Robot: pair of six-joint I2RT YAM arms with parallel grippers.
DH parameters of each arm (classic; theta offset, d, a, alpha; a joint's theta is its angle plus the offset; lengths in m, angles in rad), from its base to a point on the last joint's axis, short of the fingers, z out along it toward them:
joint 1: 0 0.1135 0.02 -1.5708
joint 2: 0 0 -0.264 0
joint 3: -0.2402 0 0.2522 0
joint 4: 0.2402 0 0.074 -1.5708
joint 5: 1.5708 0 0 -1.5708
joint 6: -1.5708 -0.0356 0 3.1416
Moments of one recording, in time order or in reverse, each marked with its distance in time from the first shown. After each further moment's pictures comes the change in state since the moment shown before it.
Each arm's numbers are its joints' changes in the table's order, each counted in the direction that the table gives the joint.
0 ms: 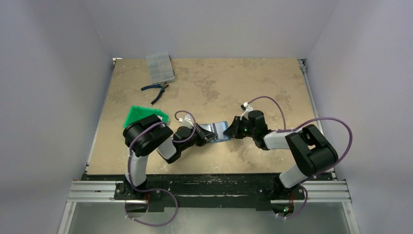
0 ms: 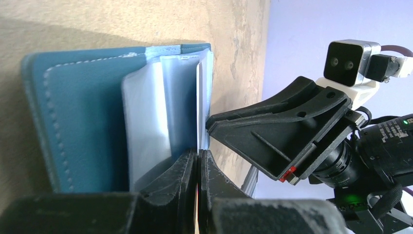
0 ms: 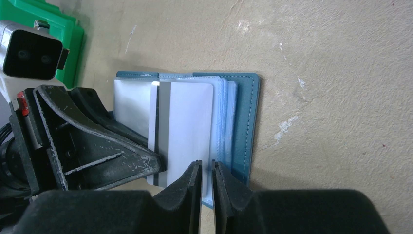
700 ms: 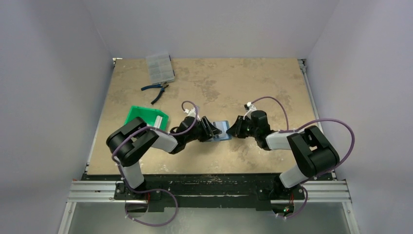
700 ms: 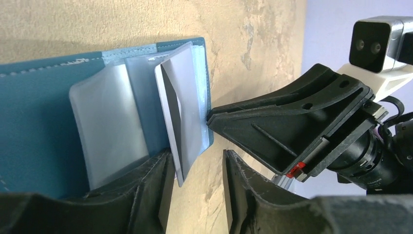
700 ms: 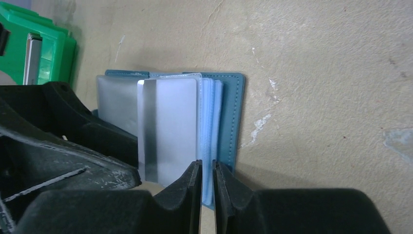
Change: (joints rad) left arm -0.001 -0.163 -0.151 0.438 0.032 -0.173; right arm -0.037 -0.010 0.013 -0.011 0.003 0.000
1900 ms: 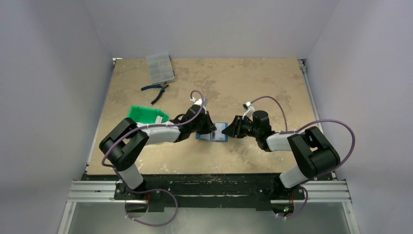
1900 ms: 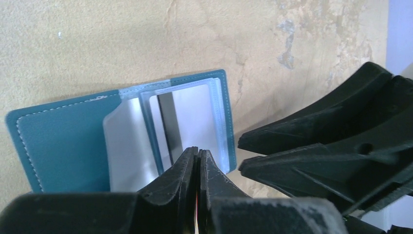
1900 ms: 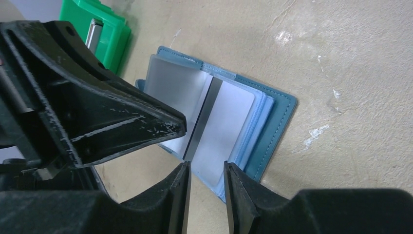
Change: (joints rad) left arm 0.004 -0.129 -0.265 0.622 -0.082 -0.369; right arm -0.009 -0.014 0.029 -0.115 -0.161 -0.019
